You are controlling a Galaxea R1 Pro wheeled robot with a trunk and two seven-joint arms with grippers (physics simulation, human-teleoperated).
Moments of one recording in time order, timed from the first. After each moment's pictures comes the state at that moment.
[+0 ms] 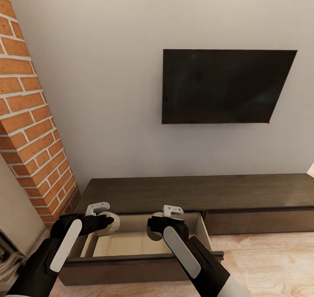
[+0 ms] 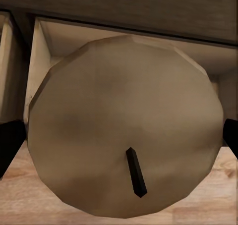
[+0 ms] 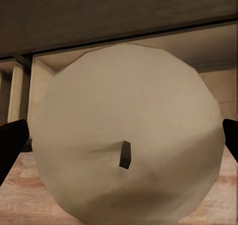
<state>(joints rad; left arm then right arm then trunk) -0.40 0.13 -0.06 -1.37 0.53 0.99 0.22 -0.51 0.14 0.62 -1.20 -0.89 0.60 -0.76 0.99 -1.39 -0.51</state>
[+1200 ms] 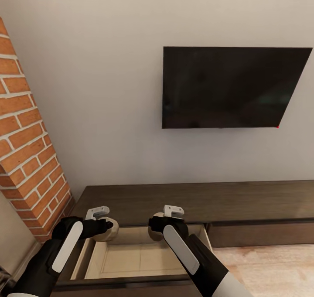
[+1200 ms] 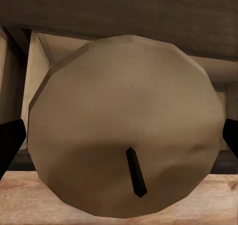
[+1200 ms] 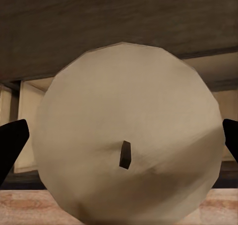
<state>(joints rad) -0.40 0.13 -0.06 -1.30 0.53 0.99 0.22 -0.53 0.14 0.62 -1.15 -0.90 0.59 -0.76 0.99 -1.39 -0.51</state>
